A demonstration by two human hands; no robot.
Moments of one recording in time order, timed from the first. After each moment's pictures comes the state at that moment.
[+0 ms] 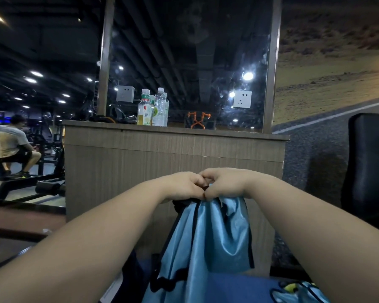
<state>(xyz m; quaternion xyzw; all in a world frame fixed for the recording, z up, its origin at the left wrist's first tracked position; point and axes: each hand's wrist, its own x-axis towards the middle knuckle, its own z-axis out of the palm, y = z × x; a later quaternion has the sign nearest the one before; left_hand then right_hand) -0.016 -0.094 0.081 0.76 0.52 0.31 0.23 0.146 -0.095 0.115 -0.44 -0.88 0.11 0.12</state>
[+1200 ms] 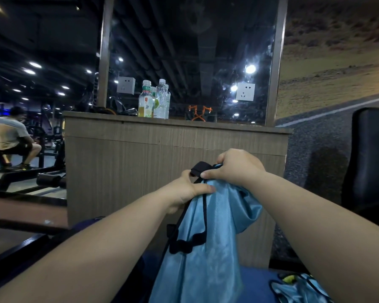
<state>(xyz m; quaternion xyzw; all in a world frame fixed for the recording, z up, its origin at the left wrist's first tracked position) -0.011 -0.084 0.040 0.61 0.50 0.49 0.39 0.148 -0.081 0.111 -0.51 -0.81 -0.10 0.26</state>
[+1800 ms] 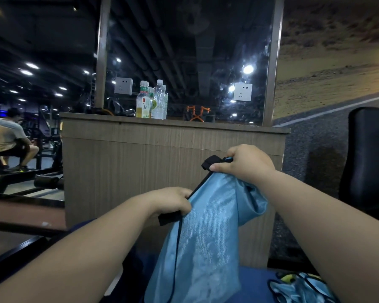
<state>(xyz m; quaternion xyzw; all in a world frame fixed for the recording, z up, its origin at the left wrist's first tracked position) -0.034 -0.091 0.035 0.71 0.56 0.28 0.32 0.171 -0.072 0.116 -0.51 -0.80 -0.11 0.31</state>
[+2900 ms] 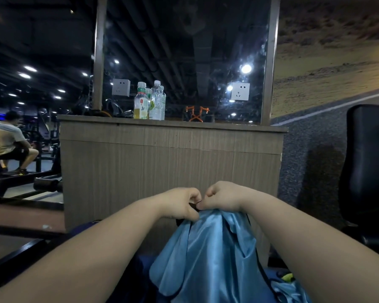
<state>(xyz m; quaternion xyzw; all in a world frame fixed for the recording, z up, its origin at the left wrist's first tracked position) -0.022 -0.079 0.031 0.79 0.55 0.23 0.15 0.152 -0.069 0.064 -0.47 -0.86 0.15 0.15</state>
